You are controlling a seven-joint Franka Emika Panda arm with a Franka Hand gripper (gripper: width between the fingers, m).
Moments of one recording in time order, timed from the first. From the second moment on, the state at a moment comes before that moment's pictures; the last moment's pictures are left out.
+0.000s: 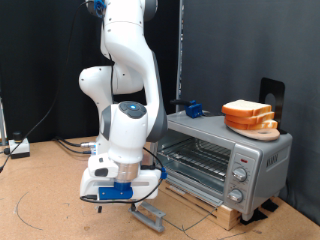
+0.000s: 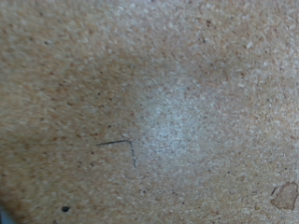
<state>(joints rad) 0.01 0.27 -0.24 -2.42 -0.09 2.63 0.77</state>
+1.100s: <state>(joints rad) -0.07 -0.02 -0.16 -2.41 0.43 2.28 0.22</state>
